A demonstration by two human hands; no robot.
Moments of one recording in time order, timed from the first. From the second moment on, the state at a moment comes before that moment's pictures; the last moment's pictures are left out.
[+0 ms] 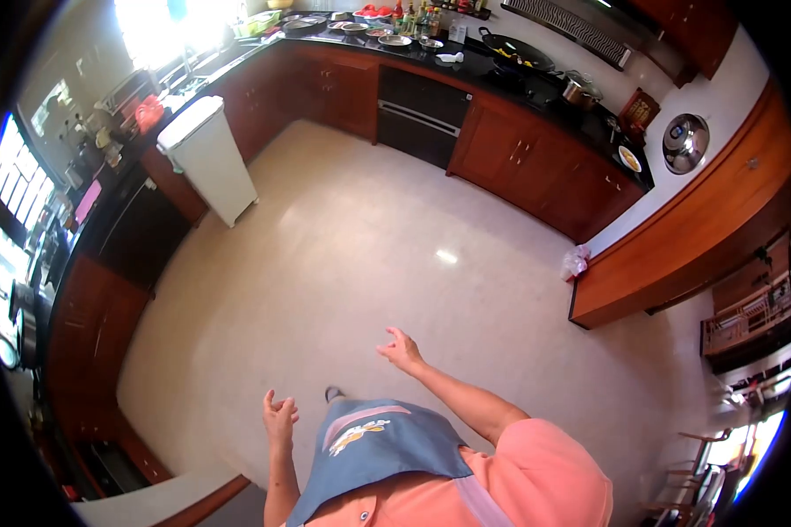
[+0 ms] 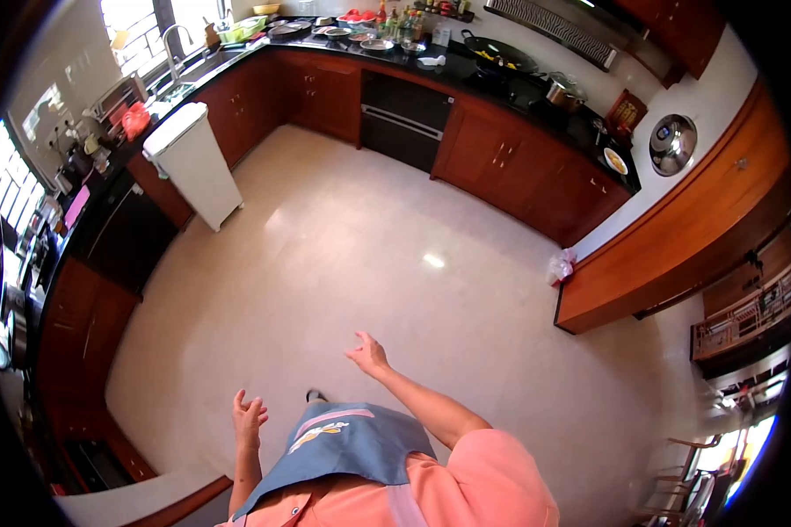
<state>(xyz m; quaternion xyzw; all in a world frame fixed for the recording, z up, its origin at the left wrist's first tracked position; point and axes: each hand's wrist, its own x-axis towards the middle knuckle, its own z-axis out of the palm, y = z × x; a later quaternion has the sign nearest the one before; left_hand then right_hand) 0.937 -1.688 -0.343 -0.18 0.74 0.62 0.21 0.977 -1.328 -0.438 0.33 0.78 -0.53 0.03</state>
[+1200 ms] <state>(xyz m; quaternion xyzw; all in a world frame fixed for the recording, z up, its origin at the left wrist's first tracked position) 0.213 -1.087 -0.275 -0.04 0.69 0.64 0.33 0.477 -0.737 -0.559 0.49 0.80 -0.30 0.16</state>
